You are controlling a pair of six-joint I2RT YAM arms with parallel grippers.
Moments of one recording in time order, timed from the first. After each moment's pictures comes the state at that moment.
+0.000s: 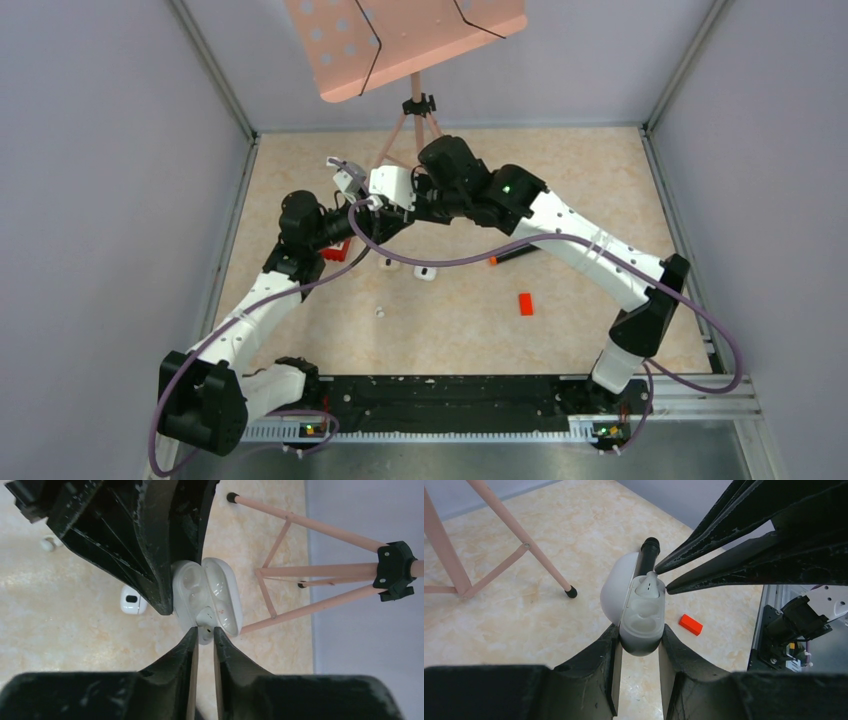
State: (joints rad) left arm -0.29 1.10 0.72 0.35 0.79 -0.29; right arm 0.97 1.70 1.87 -0.85 0.04 -0.69
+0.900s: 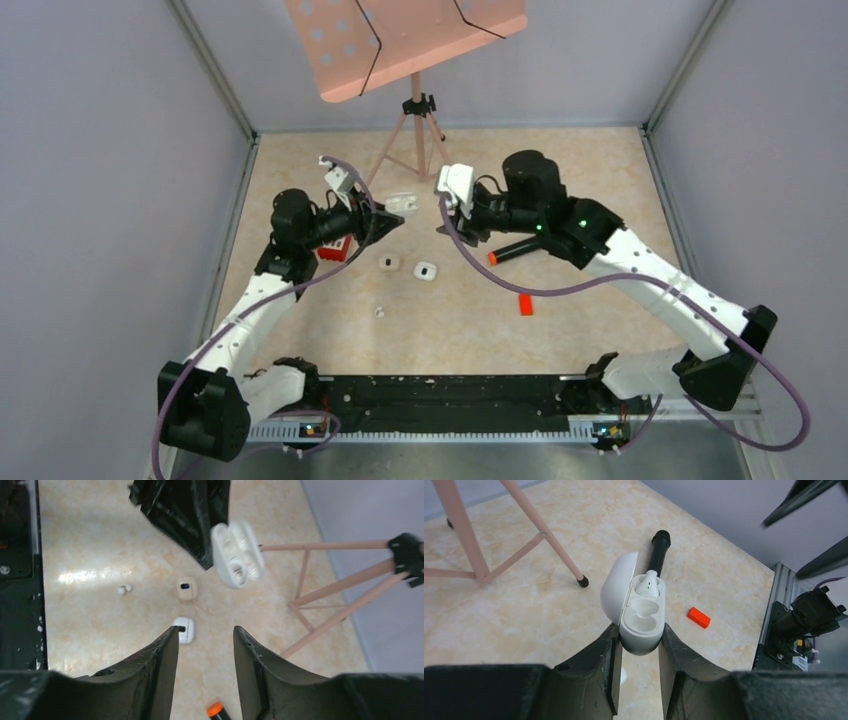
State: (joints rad) left arm -0.24 1.09 0.74 0.27 0.81 -0.24; right arm 0.83 1.27 1.43 -0.53 -0.32 -0.51
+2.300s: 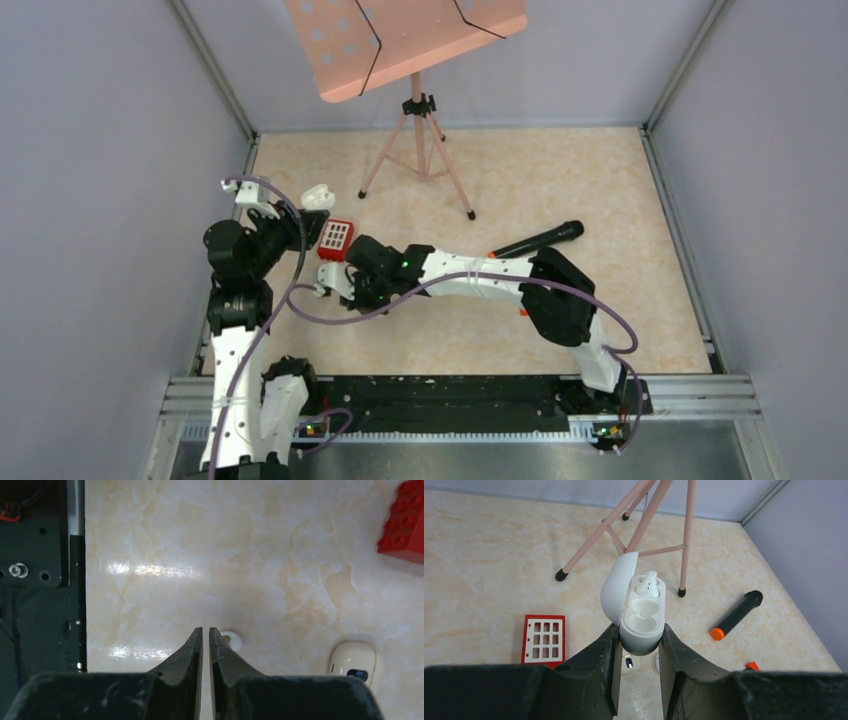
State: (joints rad) left arm 0.16 0.70 0.73 -0.14 0.58 -0.34; right arm 1.19 2.06 1.62 -0.45 -0.29 -0.44
